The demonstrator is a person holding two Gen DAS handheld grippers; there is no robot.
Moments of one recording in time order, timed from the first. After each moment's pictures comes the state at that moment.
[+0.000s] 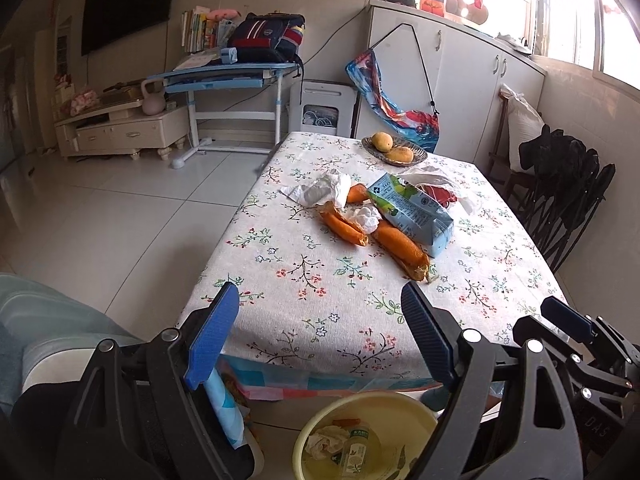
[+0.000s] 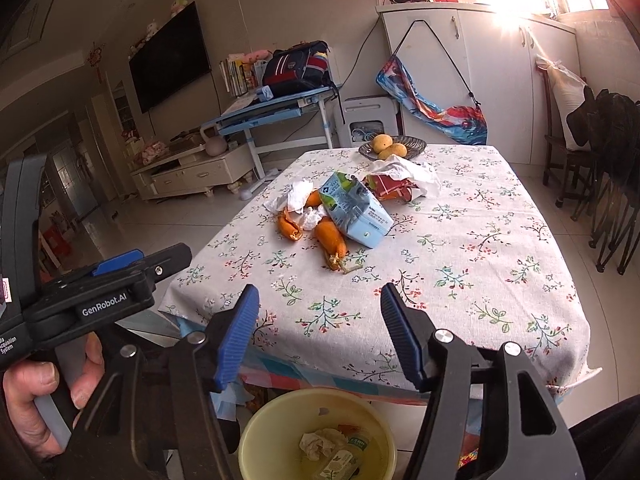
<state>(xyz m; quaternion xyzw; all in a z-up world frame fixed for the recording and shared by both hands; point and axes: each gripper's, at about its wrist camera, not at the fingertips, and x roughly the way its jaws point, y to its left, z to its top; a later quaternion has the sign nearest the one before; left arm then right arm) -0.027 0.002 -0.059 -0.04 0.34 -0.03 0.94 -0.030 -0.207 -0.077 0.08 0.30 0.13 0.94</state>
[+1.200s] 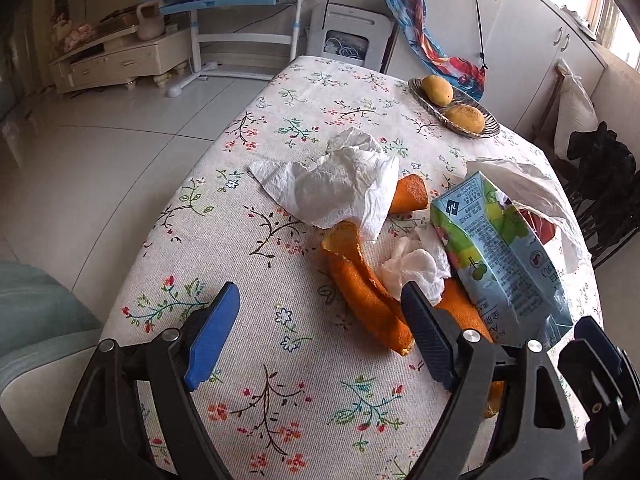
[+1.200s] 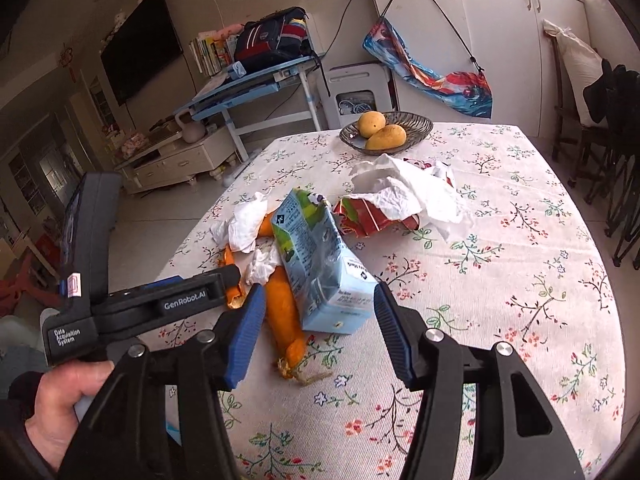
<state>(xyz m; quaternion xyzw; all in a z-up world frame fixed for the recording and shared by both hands) 0.173 -0.019 -0.137 -0.08 0.46 0.00 0.88 0.108 -0.217 -0.093 0.10 0.37 0.12 0.92</state>
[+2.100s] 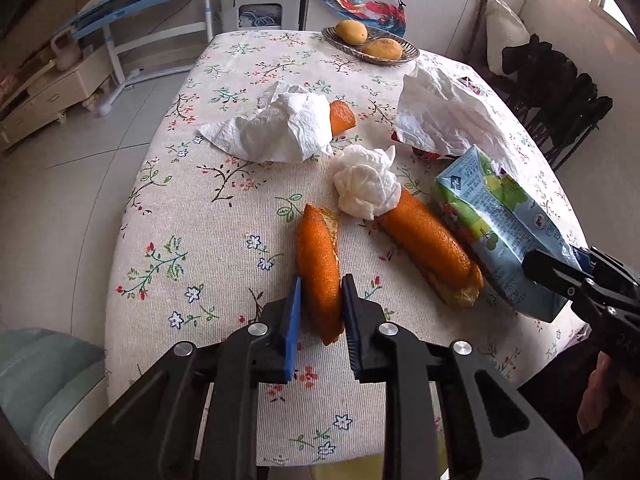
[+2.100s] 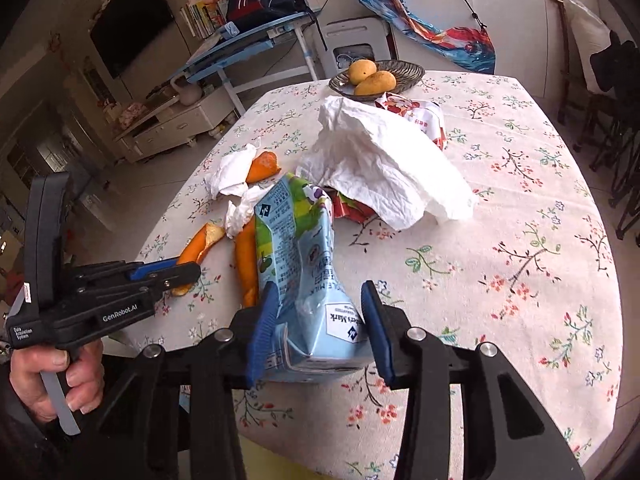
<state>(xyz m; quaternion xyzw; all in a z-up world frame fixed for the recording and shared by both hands) 0.128 -0.022 -0.129 0.02 0.51 -0.14 0.85 0.087 -0.236 -0.106 0.10 0.44 0.13 0.88</state>
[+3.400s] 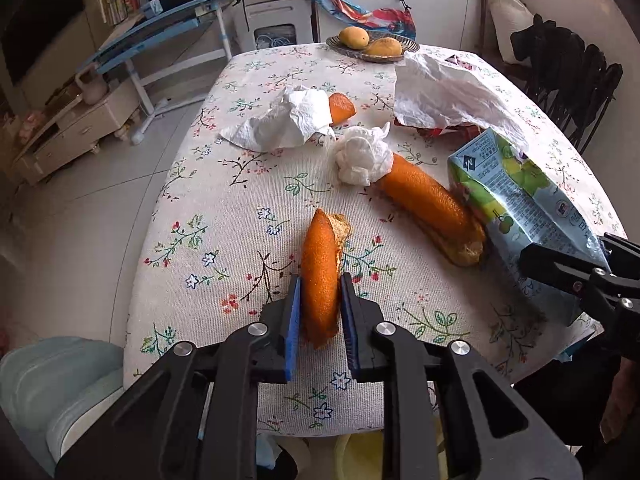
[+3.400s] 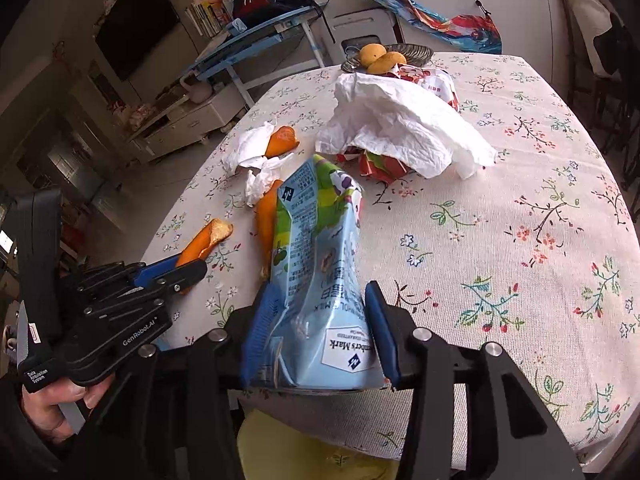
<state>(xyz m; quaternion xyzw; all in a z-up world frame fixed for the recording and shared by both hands) 0.092 -0.036 -0.129 0.08 0.47 -0.09 0.88 0.076 -0.225 -0.121 0.12 0.45 0.15 0.87</state>
